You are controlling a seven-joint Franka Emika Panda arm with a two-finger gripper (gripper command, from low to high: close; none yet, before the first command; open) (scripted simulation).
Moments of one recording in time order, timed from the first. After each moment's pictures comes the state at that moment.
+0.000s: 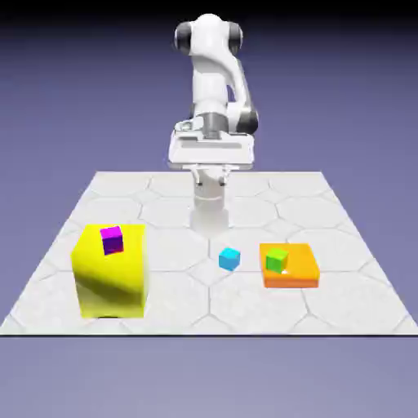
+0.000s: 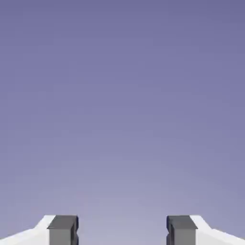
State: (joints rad) arm -0.02 -0.56 -0.03 -2.78 0.04 3.03 0.72
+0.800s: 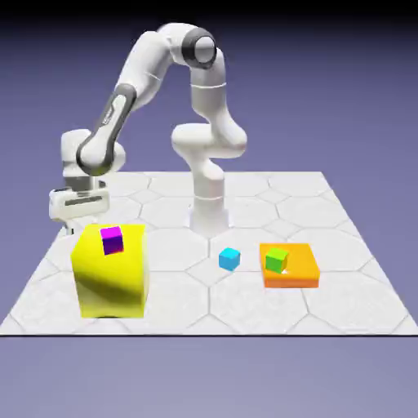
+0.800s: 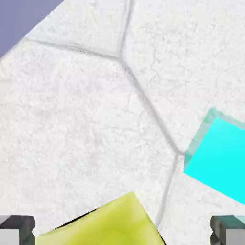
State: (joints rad) arm -0.15 0.17 -0.87 -2.55 0.89 2.58 1.39
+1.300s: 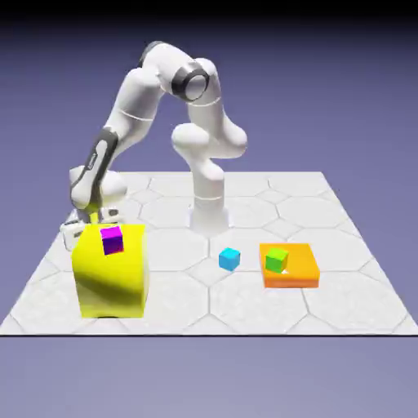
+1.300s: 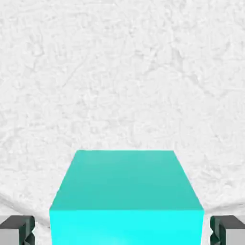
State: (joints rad) arm -0.23 0.49 -0.69 -2.50 1.27 2.53 1.31
